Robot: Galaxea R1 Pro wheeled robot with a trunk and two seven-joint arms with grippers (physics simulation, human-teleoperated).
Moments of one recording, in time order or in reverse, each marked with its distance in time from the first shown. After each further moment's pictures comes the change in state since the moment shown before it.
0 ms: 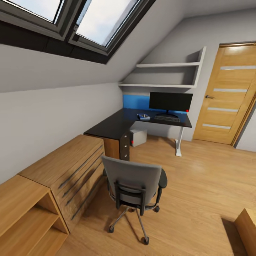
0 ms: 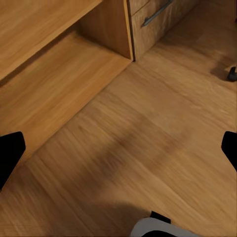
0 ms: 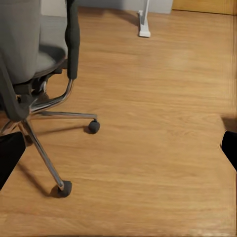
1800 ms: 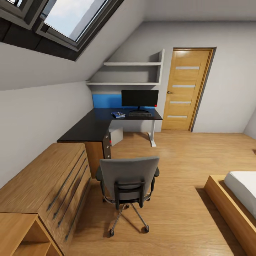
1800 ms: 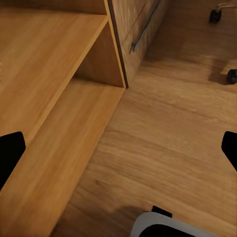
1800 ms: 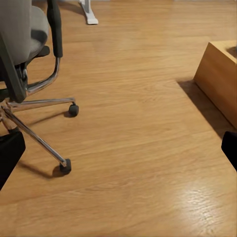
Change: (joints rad) left arm 0.000 0.002 -0.002 -0.001 -0.001 0.011 -0.003; right arm 0.000 -0.004 0.002 0.005 0.008 -0.002 0.003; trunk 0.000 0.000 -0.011
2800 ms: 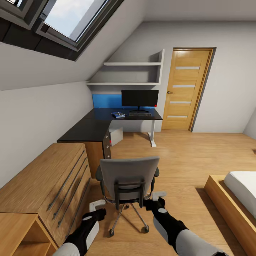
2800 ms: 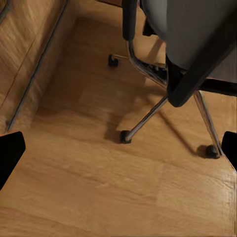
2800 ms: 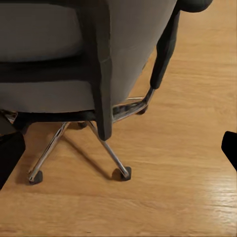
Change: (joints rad) left arm -0.702 -0.117 -0.029 -0.215 0.014 1.020 -0.024; right arm -0.506 0.071 -0.001 -0.110 0.003 0.903 0.220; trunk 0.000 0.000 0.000
